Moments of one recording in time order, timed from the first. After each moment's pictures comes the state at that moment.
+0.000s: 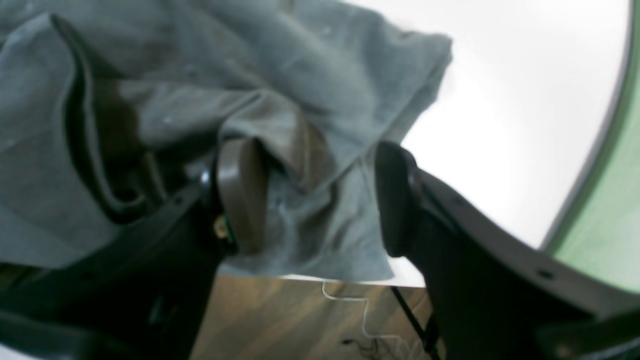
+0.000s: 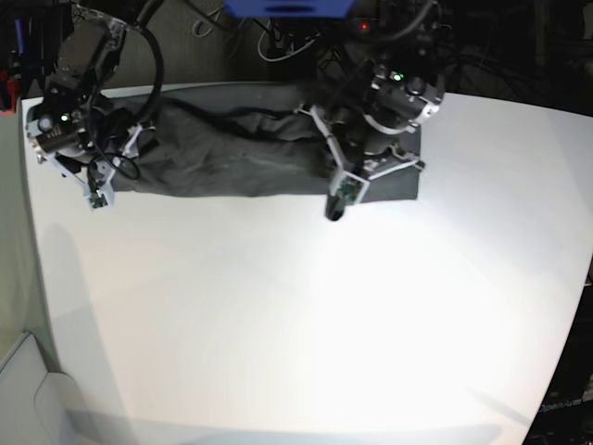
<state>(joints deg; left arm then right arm) 18.6 7.9 6.5 112.7 8.9 -23.0 49.2 -7.4 -1.5 28.1 109.2 -1.1 39.9 -74.1</state>
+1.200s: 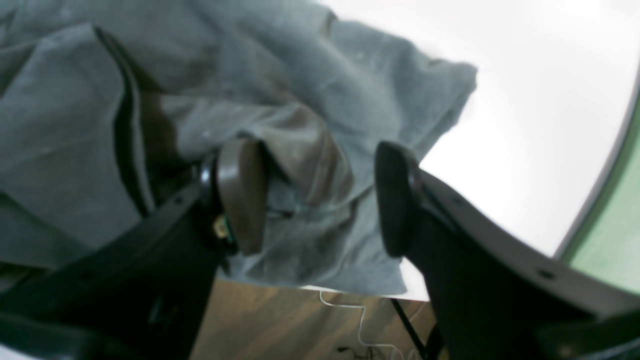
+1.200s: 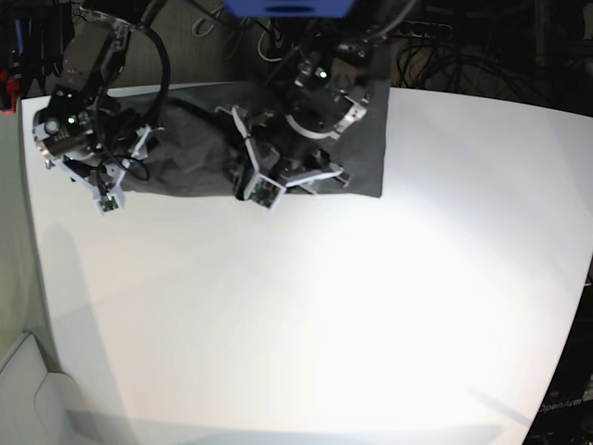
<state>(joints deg) 13.8 6.8 26.8 110.3 8.4 -9.2 49.2 -7.3 -1.7 26.4 109.2 -0.9 39.9 -73.9</state>
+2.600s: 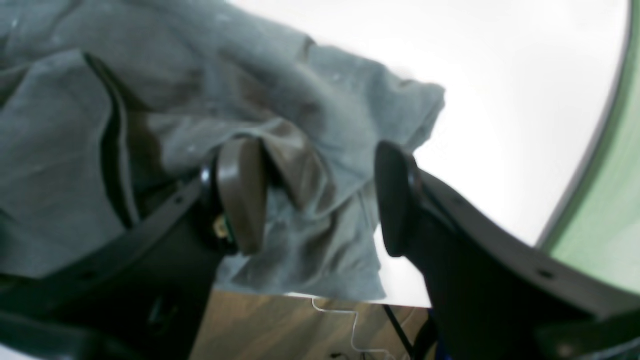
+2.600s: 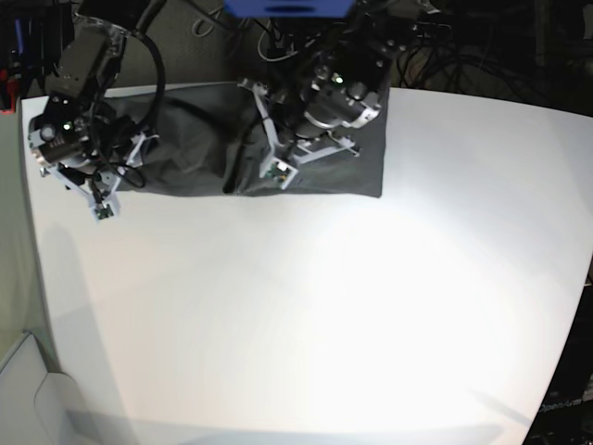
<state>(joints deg) 10.0 -2.0 32.2 106.7 -3.7 -2.8 64.1 -5.8 -0.6 26.3 109.2 -1.1 39.9 -74.1</state>
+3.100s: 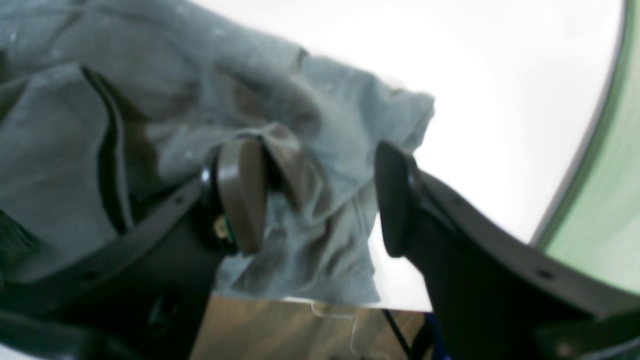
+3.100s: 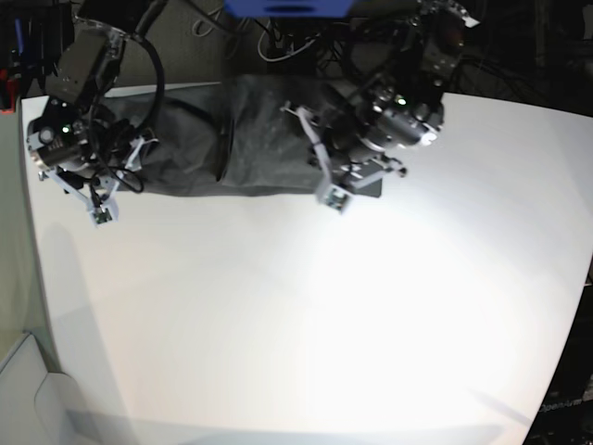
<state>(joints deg) 9.8 -8.1 18.2 111.8 -12.6 -6.5 64.0 -5.0 -0.6 26.3 109.5 -1.1 39.9 -74.3</state>
